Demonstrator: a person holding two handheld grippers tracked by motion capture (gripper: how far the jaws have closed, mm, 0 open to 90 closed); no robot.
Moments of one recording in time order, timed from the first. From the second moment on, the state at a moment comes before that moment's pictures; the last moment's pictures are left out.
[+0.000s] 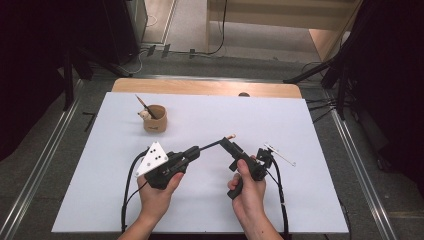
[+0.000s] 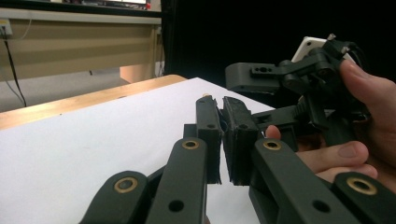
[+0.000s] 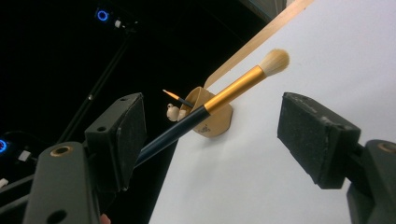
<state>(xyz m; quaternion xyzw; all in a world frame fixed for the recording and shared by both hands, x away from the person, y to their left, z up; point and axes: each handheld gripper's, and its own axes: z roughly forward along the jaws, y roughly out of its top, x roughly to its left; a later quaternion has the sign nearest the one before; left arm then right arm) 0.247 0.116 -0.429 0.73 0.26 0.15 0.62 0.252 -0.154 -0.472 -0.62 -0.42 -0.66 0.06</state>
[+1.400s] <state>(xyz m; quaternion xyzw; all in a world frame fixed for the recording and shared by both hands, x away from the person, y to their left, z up) 0.248 0.098 -0.431 0.78 0.22 0.08 0.58 0.240 -0.157 -0.440 -0.50 -0.52 -0.69 -0.07</state>
